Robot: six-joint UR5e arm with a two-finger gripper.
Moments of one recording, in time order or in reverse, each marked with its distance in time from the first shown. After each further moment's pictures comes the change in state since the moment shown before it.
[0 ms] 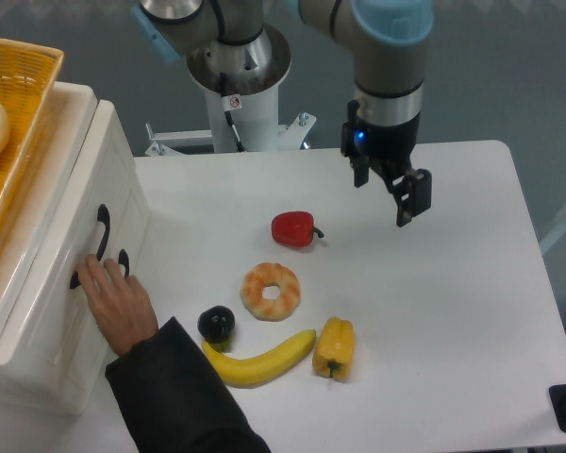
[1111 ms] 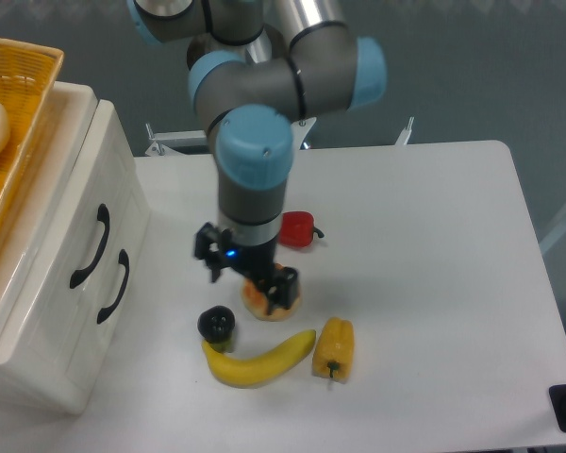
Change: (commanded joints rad) arm -0.316 -0.195 0.135 0.040 0.103 -0.510
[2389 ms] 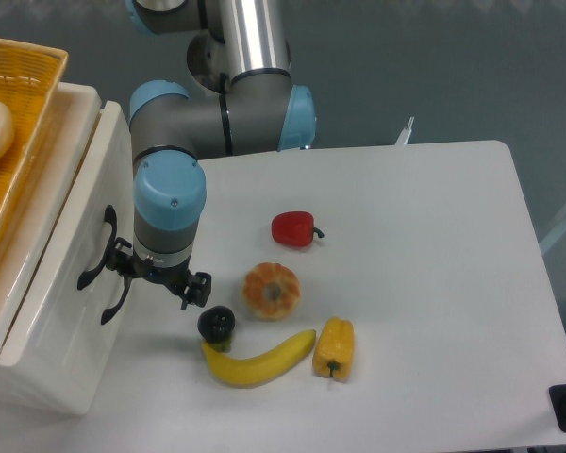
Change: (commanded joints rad) arm -0.219 -0.090 -0.087 -0.012 -0.215 -0.658
